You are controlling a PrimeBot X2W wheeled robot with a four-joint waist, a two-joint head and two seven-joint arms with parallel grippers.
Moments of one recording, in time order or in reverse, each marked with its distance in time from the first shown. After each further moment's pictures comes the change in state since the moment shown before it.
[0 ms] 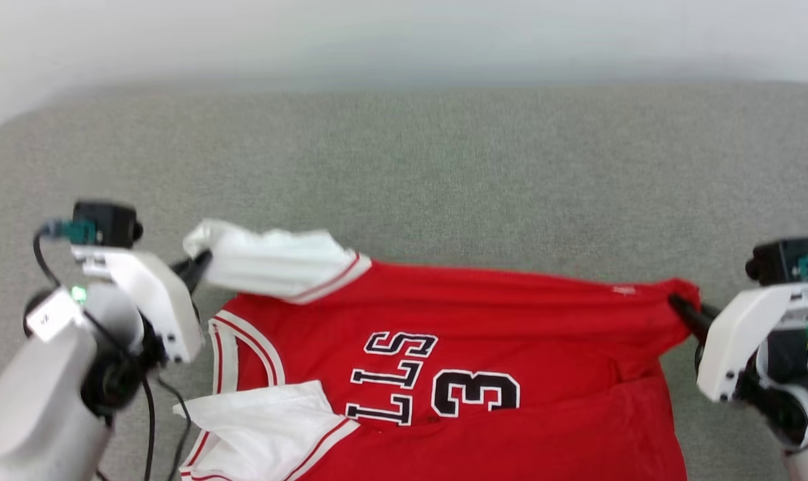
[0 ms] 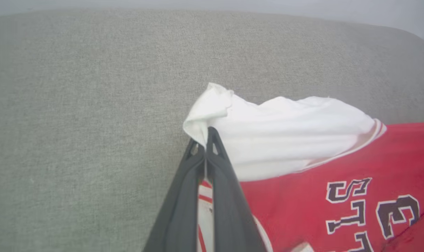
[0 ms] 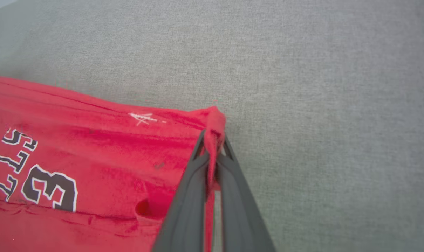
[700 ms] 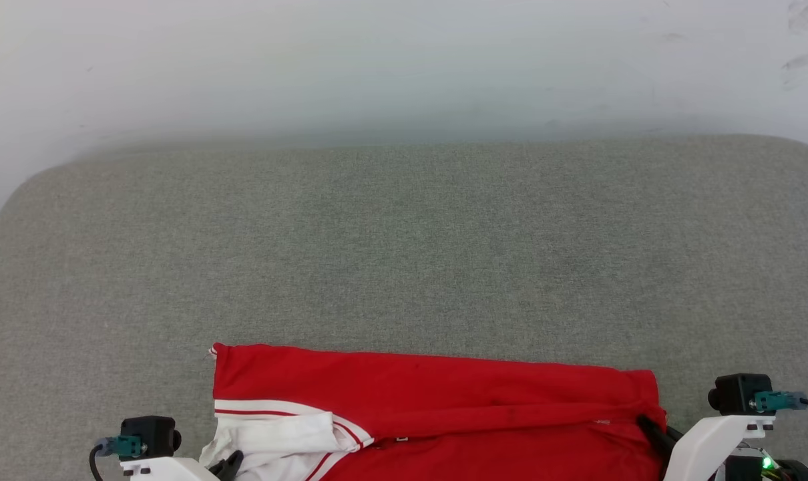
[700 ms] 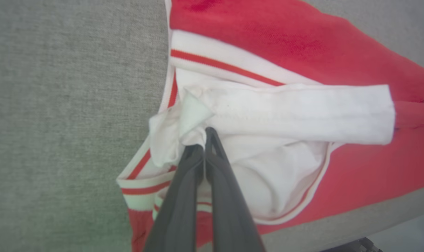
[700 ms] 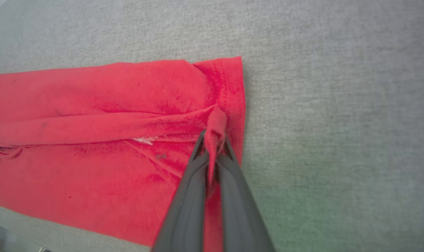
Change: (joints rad) left arm 0.522 -0.048 -0.025 -0.119 -0.071 0.103 -0.166; right arm 0.271 0.095 0.013 0.103 0.000 0.000 -0.201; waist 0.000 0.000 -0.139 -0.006
